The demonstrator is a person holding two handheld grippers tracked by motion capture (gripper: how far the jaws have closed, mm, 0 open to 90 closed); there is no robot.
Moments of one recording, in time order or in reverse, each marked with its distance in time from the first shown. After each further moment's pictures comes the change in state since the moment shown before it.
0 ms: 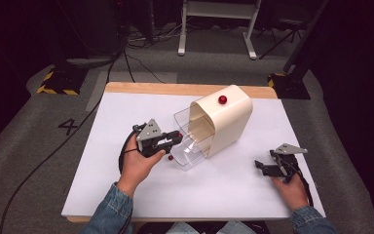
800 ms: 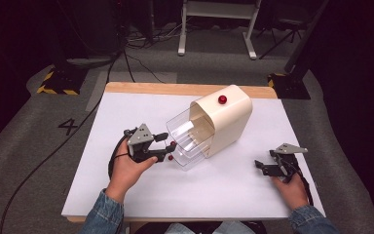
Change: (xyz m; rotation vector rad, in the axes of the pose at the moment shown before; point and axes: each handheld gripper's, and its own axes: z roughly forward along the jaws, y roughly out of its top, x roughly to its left) left arm 0.006 -0.014 -0.019 0.025 0.017 -0.033; right arm -0.002 0.000 0.000 0.003 0.012 0.009
